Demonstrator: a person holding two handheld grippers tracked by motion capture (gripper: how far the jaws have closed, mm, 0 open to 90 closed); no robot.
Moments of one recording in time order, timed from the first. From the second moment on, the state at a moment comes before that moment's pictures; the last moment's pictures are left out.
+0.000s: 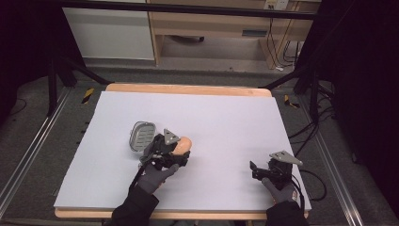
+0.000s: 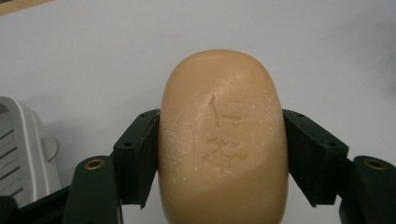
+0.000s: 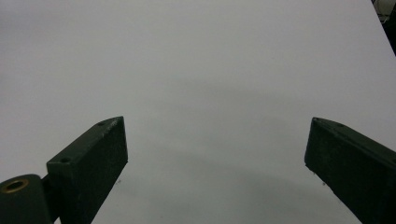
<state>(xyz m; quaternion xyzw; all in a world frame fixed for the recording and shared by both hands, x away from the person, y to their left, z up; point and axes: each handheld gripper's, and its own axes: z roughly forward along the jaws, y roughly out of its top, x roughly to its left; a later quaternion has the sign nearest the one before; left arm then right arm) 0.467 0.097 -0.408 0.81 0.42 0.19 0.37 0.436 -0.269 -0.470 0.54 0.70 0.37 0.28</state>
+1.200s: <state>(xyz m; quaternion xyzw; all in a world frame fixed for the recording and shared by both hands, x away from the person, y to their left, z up) 0.490 0.156 -0.384 0.76 0.47 0.22 0.38 0.436 -0.269 -0.470 0.54 0.70 0.37 0.28</state>
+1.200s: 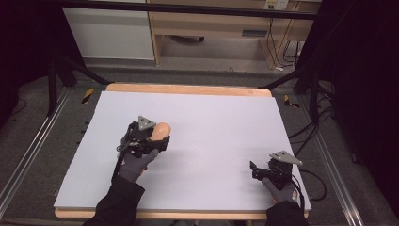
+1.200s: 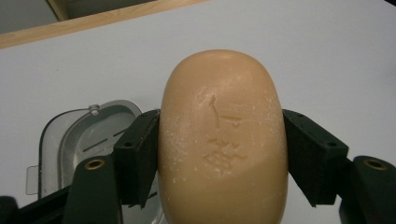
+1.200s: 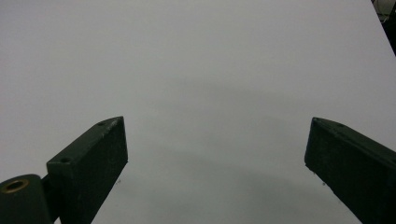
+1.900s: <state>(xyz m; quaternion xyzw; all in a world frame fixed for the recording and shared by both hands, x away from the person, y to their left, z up) 0.511 0.184 -0.390 0.74 0.50 0.23 0.38 0.436 -0.268 -0.471 0.54 0.71 0.37 0.28</state>
